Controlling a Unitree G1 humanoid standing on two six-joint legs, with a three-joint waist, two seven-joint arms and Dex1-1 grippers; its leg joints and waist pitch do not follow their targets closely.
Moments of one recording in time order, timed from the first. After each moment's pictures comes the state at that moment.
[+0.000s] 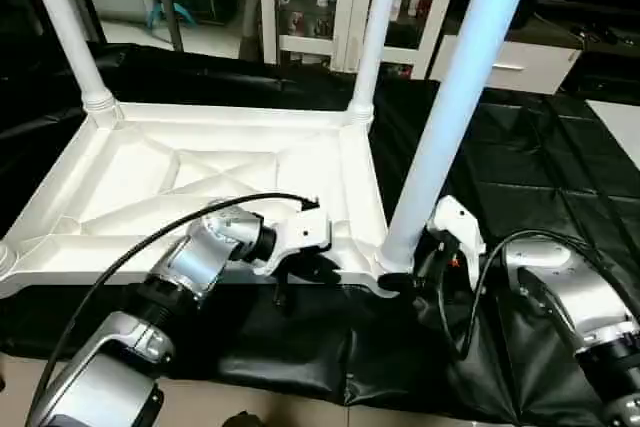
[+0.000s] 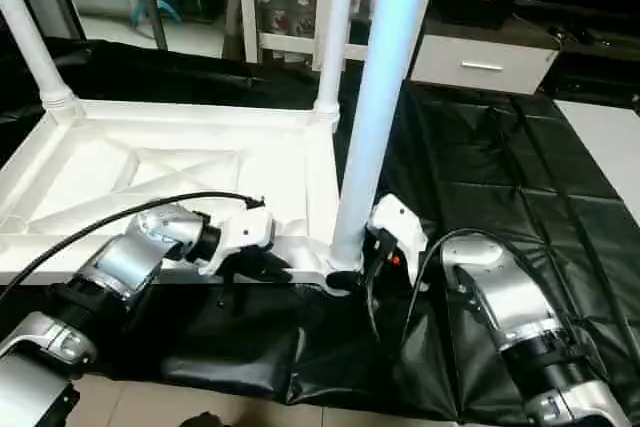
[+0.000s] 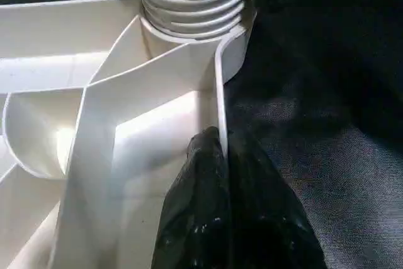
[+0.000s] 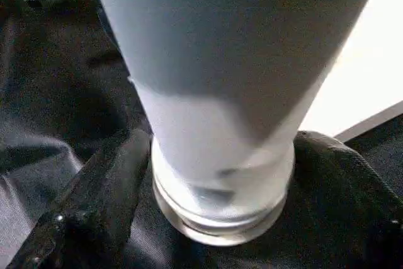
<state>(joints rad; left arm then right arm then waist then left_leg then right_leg) -0.64 0.32 -0.42 0.57 0.09 0.05 -1.26 -0.38 -0.54 0.25 0.28 0.22 0.30 1.09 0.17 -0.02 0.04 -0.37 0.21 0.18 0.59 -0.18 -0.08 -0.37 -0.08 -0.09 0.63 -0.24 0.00</state>
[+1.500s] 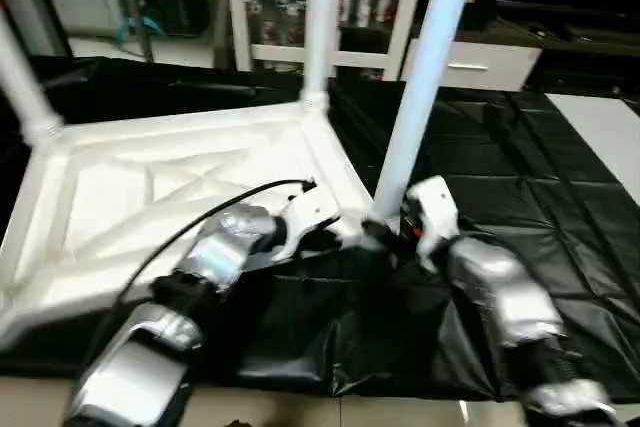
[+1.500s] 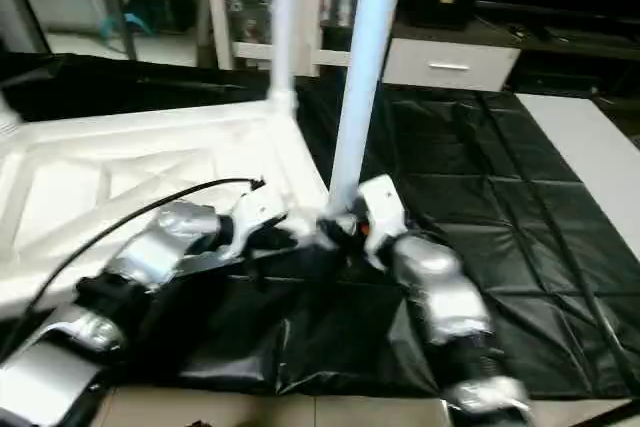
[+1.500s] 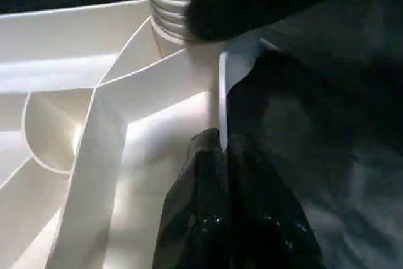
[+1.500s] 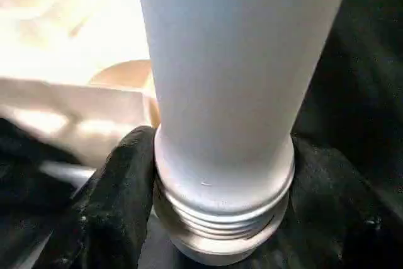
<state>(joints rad) -0.72 0.17 -0.33 0.75 0.17 0.17 -0.85 -0.44 -0.14 0.07 0.48 0.12 0.28 0.40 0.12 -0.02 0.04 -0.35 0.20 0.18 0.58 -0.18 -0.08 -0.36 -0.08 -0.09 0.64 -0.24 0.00</state>
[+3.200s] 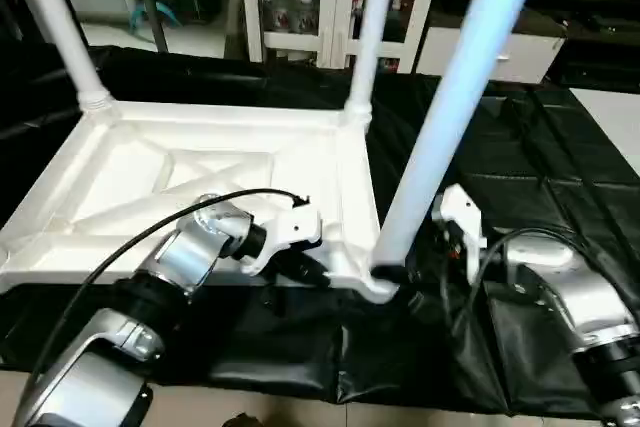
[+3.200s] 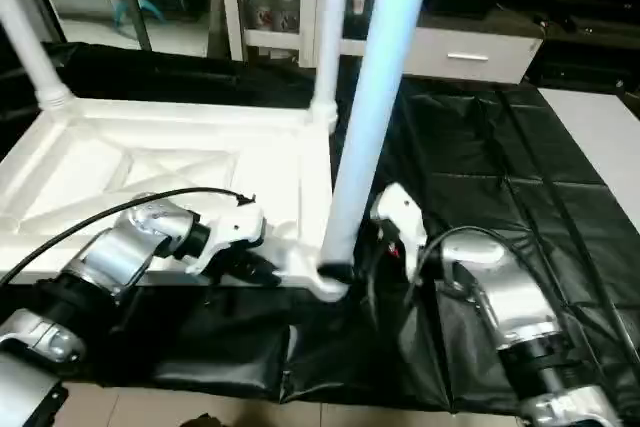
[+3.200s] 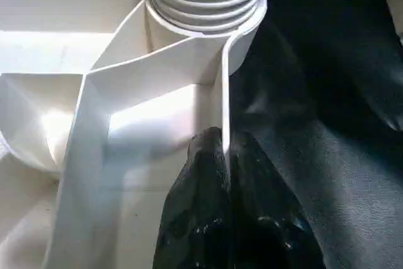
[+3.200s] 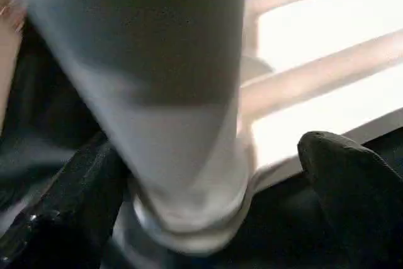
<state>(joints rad) -0.64 0.38 -0.43 0.52 0.08 0.18 -1.36 -0.36 -0.54 0.22 0.23 0.26 0.30 1.14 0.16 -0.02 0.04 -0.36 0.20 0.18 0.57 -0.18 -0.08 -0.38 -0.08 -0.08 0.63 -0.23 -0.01</state>
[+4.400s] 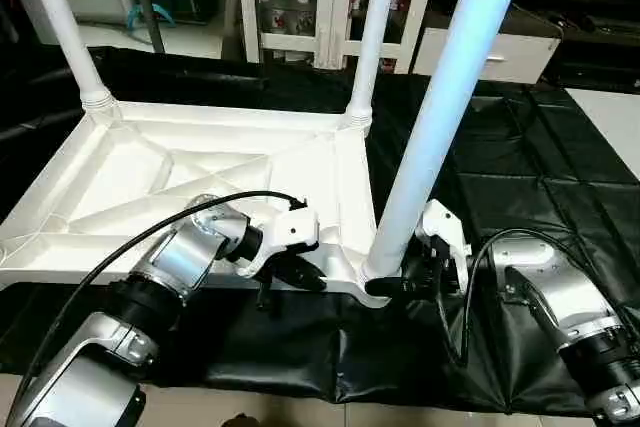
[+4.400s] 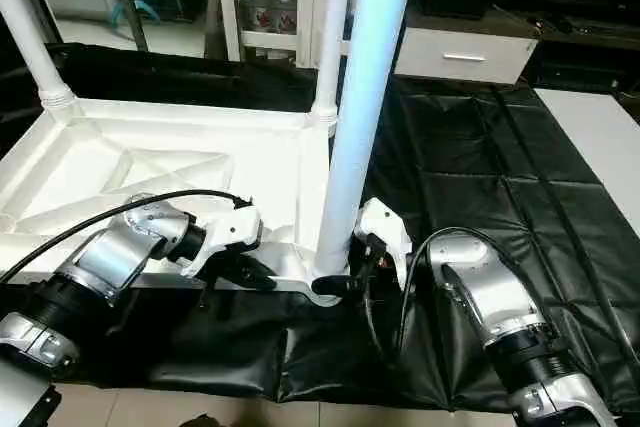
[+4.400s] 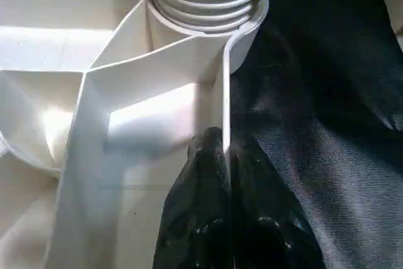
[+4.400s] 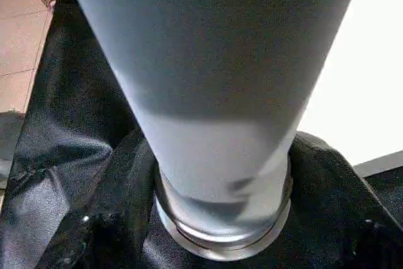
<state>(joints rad) -0.62 0.39 -0.43 0.47 0.08 0.22 -1.35 -0.40 -0.48 0.26 0.31 0.22 0.23 1.18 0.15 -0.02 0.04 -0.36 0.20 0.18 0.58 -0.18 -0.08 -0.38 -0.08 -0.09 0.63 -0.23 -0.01</state>
